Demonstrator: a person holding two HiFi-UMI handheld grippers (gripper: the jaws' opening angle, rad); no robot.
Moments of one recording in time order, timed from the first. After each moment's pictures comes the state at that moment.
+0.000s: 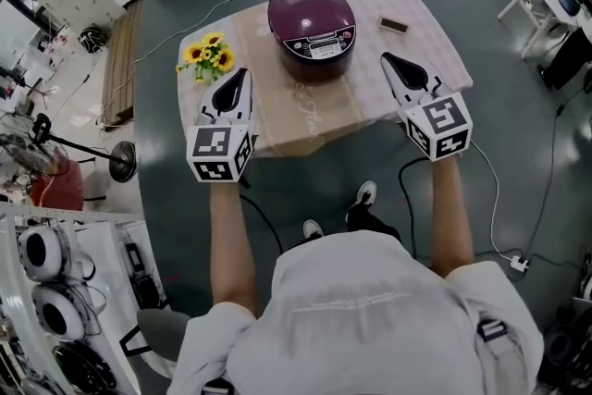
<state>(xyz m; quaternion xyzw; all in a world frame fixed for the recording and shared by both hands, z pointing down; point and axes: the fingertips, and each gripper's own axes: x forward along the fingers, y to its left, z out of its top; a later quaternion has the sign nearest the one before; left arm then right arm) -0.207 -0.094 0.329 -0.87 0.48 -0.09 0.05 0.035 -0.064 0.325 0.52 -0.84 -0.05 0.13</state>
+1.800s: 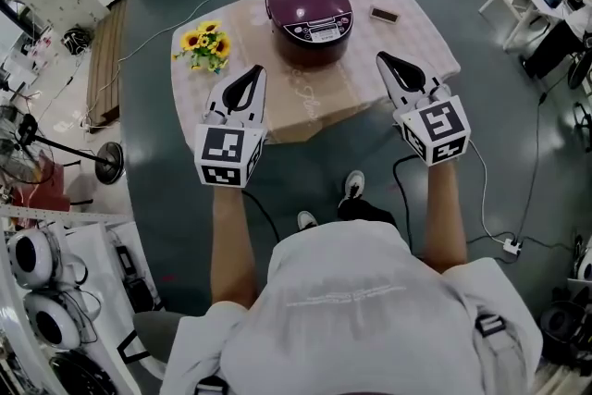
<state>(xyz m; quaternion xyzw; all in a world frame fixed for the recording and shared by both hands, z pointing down) -0.212 -0.032 0.321 -0.90 0.42 -0.09 0.07 -0.017 -0.003 0.311 0.53 -0.83 -0.09 0.15</state>
